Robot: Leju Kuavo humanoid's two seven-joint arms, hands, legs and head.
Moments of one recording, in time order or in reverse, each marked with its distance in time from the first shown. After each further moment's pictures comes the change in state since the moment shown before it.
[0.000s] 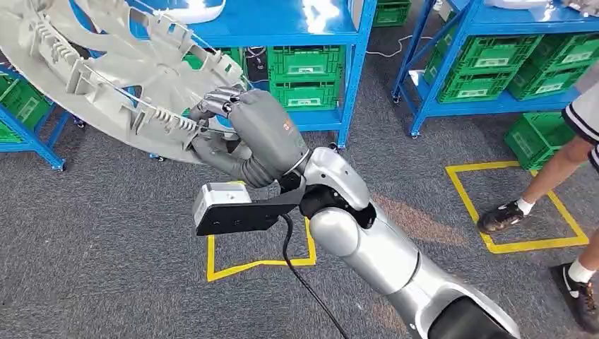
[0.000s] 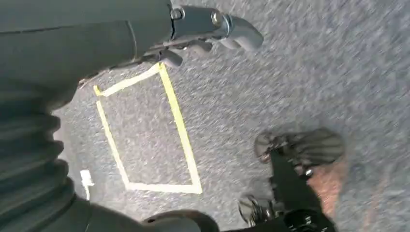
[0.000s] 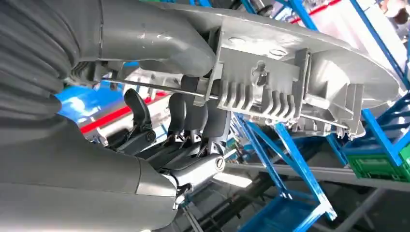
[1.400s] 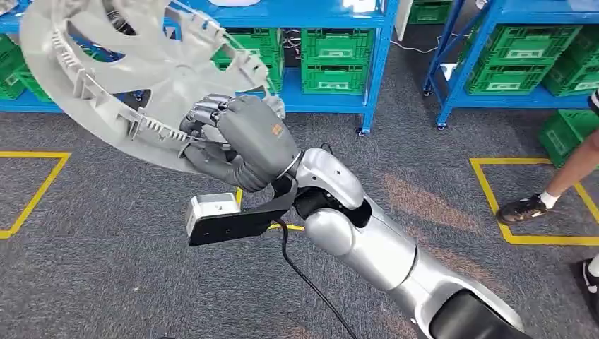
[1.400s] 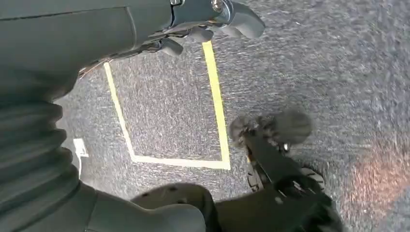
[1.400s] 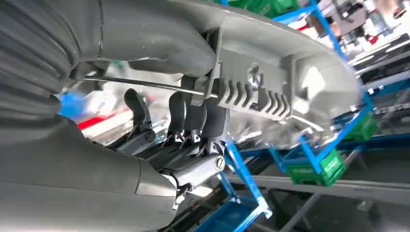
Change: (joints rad) left arm -0.003 0.001 0.000 0.001 -0.022 -0.010 -0.050; right arm -0.030 -0.020 0.052 0.024 0.007 -0.003 -0.006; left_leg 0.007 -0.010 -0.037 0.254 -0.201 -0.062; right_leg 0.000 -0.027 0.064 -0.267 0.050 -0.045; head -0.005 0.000
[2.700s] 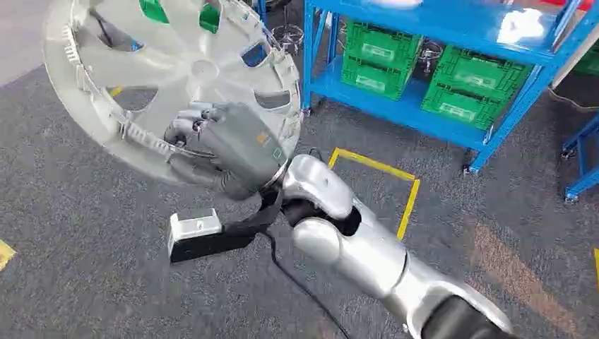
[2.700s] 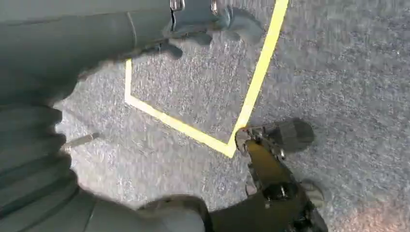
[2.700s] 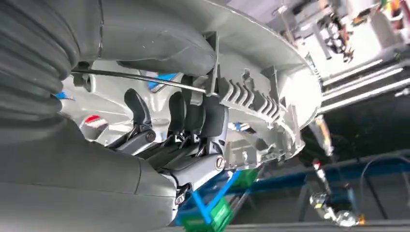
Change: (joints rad) left arm 0.011 0.013 0.022 0.000 -0.004 0.000 -0.018; right arm 0.018 0.036 0.006 -0.010 0.087 0.008 0.002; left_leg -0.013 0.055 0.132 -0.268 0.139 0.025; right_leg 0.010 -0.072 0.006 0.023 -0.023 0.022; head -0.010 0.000
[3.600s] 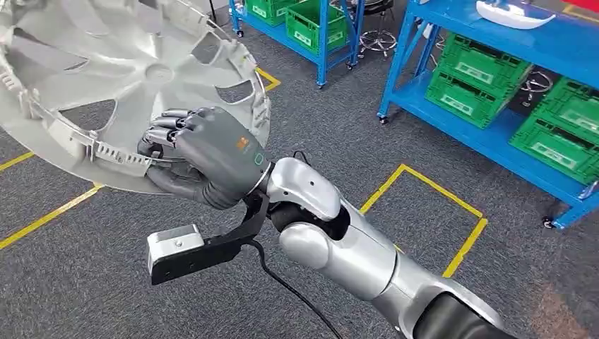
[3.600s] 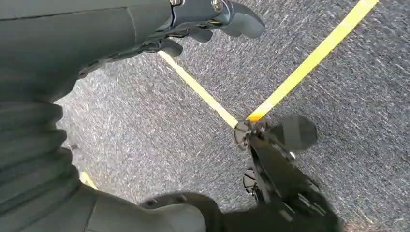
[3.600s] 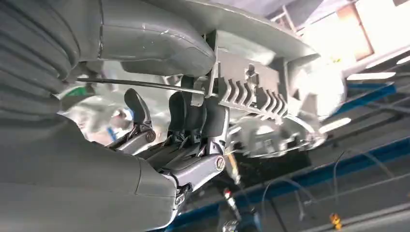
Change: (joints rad) left arm 0.012 -0.006 0.042 0.003 0.016 0.016 -0.001; right arm -0.016 0.040 0.022 0.004 0.000 0.029 -0.022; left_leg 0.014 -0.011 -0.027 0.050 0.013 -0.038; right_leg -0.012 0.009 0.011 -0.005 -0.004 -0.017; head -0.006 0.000
